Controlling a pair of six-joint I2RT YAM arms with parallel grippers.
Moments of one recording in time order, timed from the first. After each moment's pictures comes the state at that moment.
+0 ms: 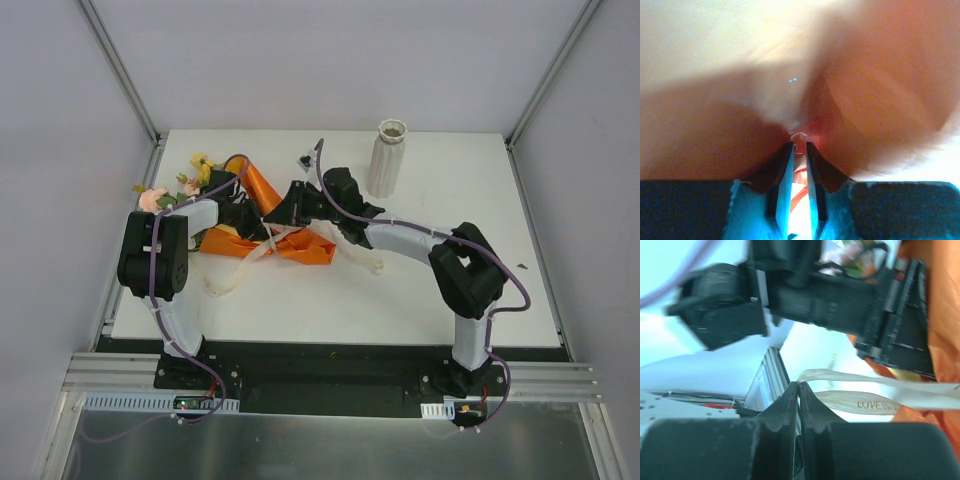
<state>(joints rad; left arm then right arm) -0.12 1.84 1.08 -0.32 0.57 -0.72 0.78 1.95 1.31 0.38 -0.54 0.89</state>
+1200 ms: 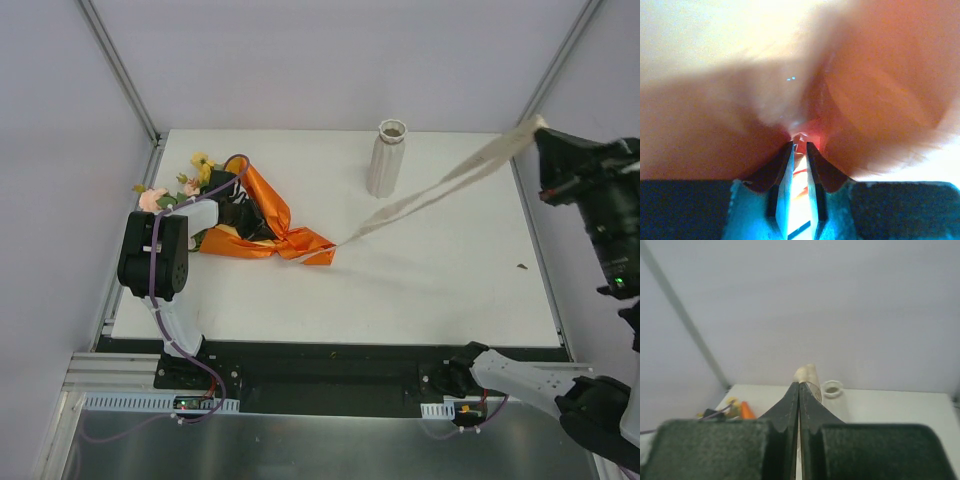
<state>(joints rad) -0.12 1.84 1.08 -0.32 0.57 -0.71 0.70 1.03 2.02 -0.74 0.35 0.16</state>
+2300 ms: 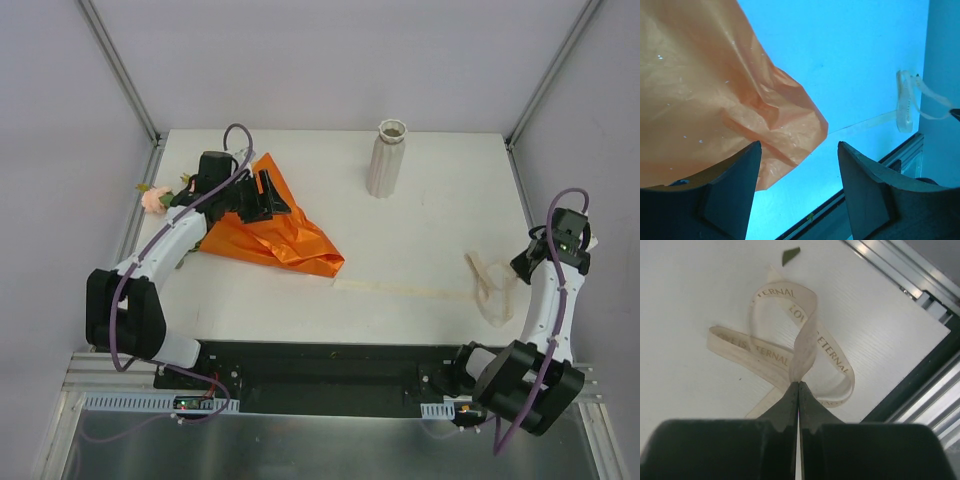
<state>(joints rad) -0.22 1.46 1.10 -0.39 0.52 -0.56 -0.45 1.06 0.95 -0.84 0.17 0.41</state>
